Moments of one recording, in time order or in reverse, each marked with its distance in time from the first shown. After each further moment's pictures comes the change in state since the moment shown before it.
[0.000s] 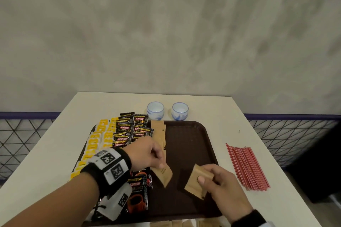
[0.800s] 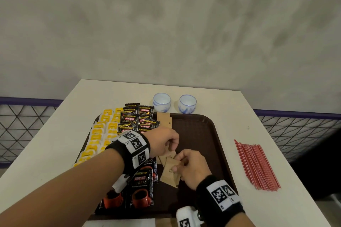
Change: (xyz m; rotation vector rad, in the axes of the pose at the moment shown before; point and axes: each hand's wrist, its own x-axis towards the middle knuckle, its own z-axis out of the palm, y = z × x) left_hand 0.046 -0.012 -0.001 0.389 -0.063 0.170; right_hand 0.067 -0.012 0.073 -0.270 -0.066 0.047
